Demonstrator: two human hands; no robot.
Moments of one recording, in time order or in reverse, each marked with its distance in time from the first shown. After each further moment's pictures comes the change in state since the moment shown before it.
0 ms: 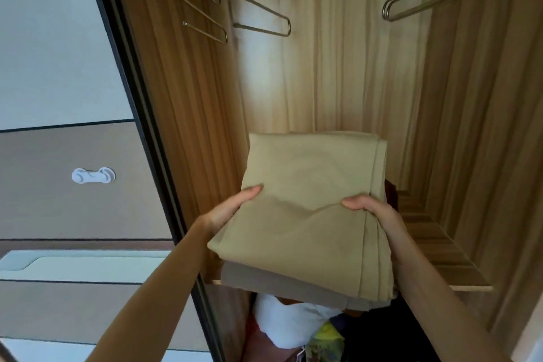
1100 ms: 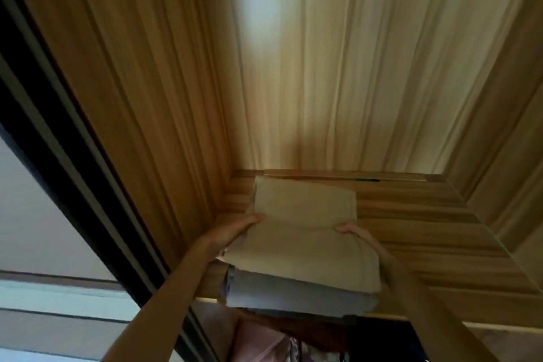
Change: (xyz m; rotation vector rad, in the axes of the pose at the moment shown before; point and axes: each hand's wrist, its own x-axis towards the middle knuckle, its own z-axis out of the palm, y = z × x) left_hand 0.160 -0.087 -0.102 0.225 0.240 -0.407; right_hand 0.237 0.151 -0.010 -0.192 -0.156 0.499
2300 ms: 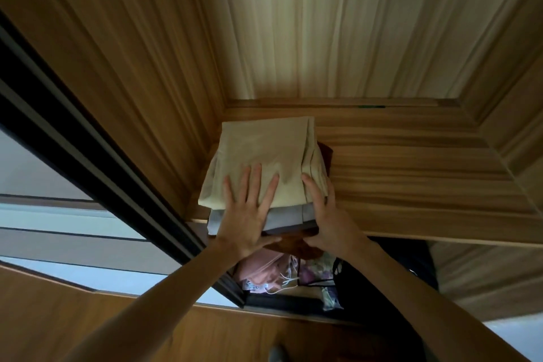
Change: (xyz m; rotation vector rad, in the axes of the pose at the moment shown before) left_hand 0.010 -0.124 0.089 1.471 0.477 0.622; right_hand -0.019 0.108 0.028 -1.192 0.028 -0.667
